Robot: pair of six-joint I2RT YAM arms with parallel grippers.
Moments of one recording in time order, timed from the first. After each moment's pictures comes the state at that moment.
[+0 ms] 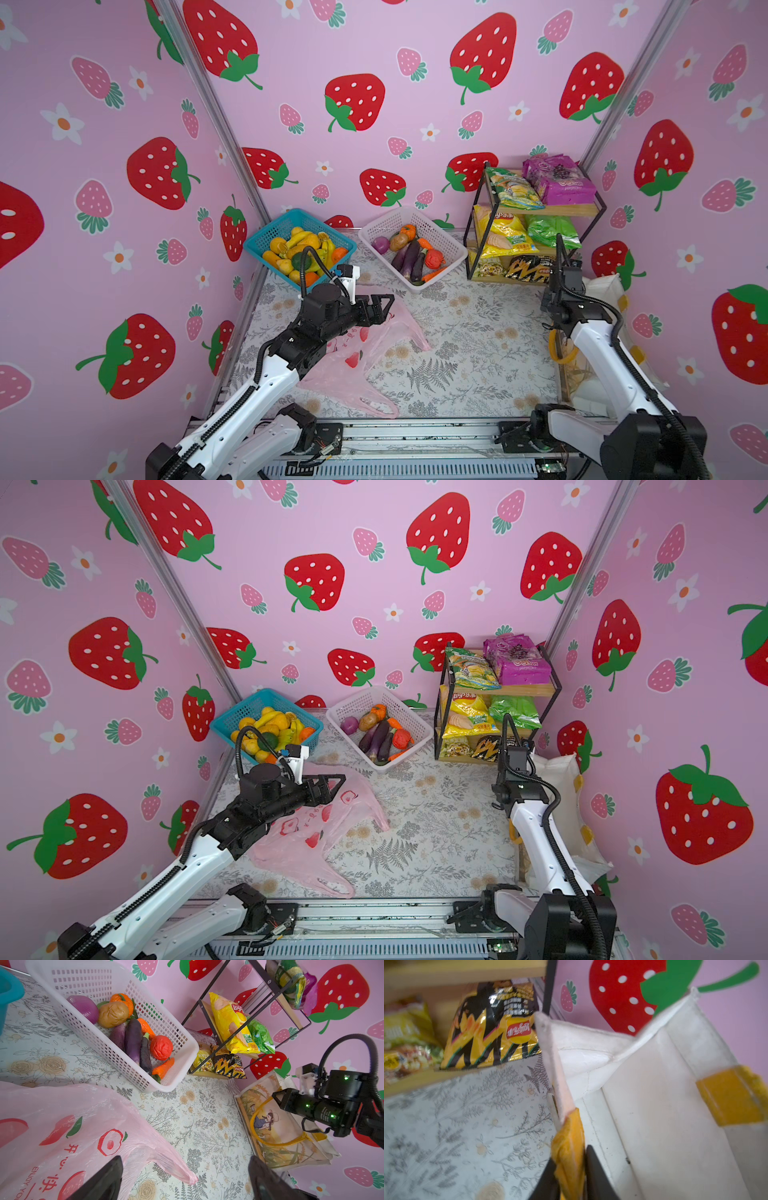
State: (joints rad) left arm -0.50 0.90 0.76 -0.23 0.23 -0.57; right arm 0.07 1.13 0.88 -0.58 0.53 0.17
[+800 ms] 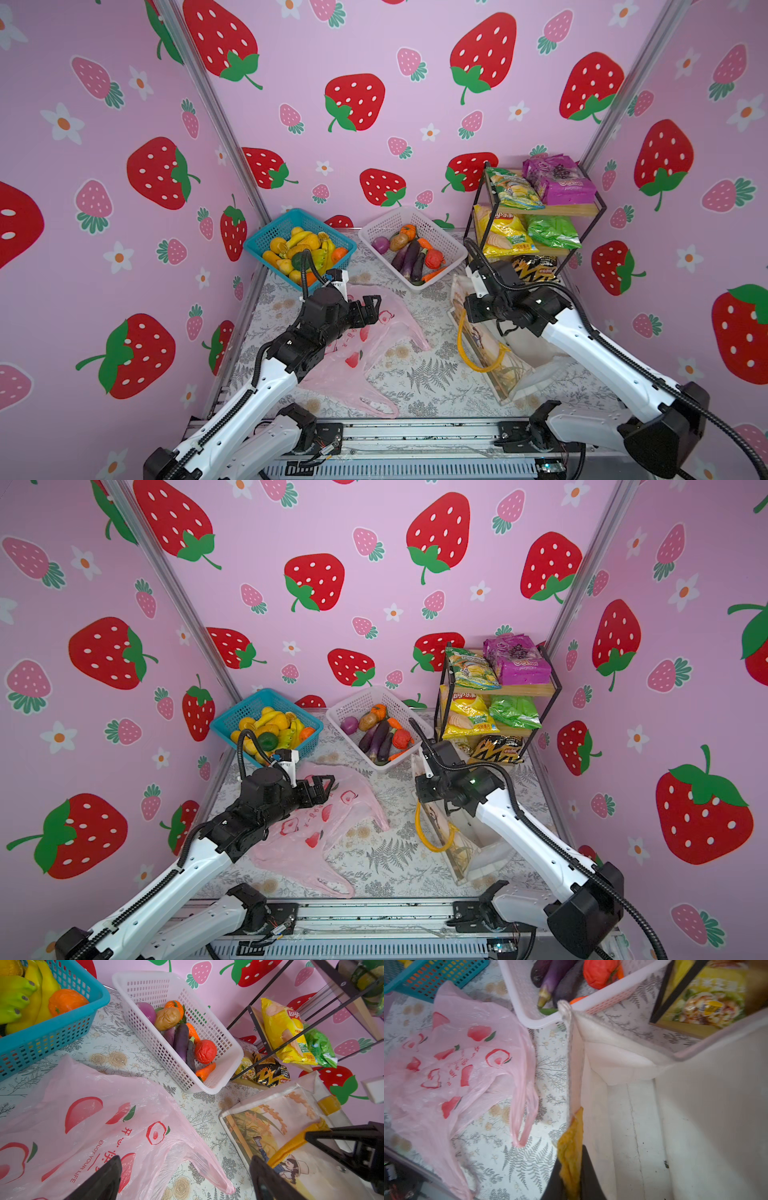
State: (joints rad) left arm -0.50 0.90 0.75 -0.34 -0.01 -0.58; right arm 0.74 1.26 1.16 -0.81 0.02 0.33
